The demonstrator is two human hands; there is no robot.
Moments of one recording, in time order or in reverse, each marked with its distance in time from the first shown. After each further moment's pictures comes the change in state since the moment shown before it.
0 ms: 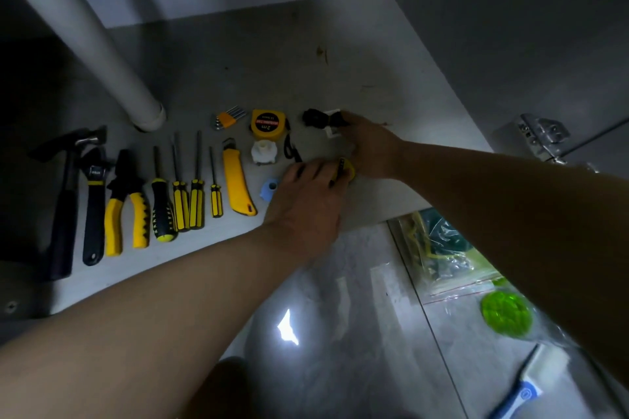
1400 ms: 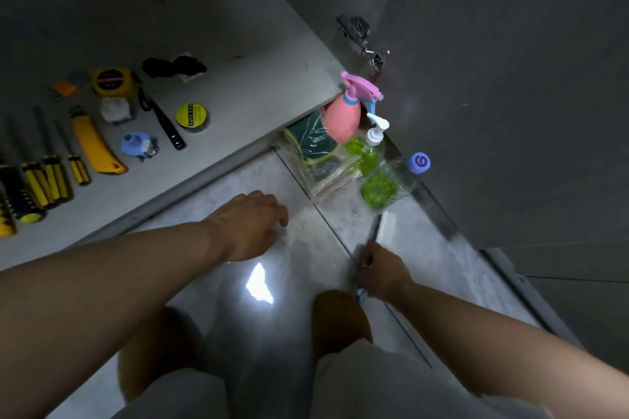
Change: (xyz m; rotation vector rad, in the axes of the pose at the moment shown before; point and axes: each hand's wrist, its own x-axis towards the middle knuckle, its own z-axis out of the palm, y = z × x) left_hand -0.062 0.101 0.018 -0.177 -0.538 0.435; right_hand -0.342 0.078 0.203 0.483 -0.043 0.876
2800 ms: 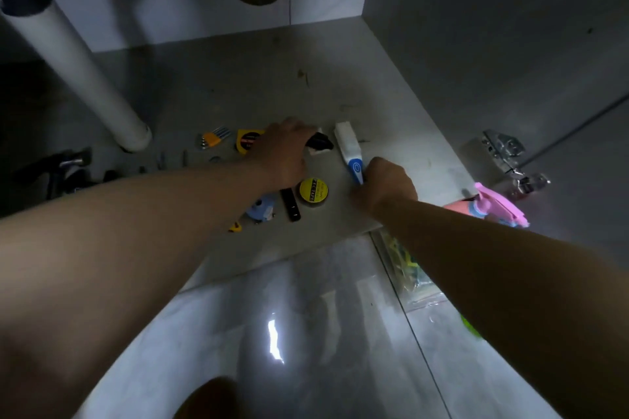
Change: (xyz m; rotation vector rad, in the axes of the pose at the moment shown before) left_hand 0.011 -0.178 -0.127 -0.259 0.553 -0.423; right_hand 0.105 -0.324 -0.086 -0.147 0.329 -0.373
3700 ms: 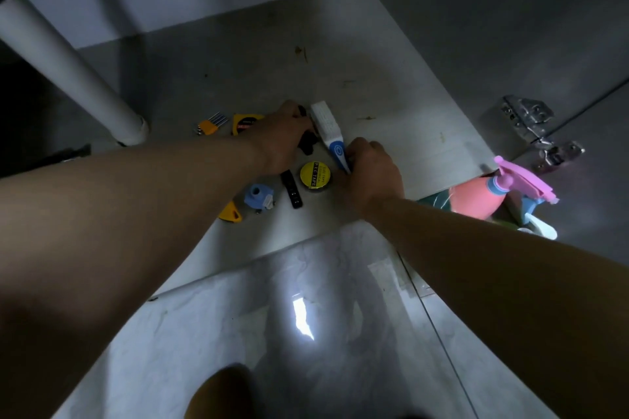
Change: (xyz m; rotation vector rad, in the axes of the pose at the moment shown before) left_hand 0.021 -0.019 0.010 0.113 -0.106 0.062; right_hand -0.008 -0.007 0.030 0.169 0.108 -0.187
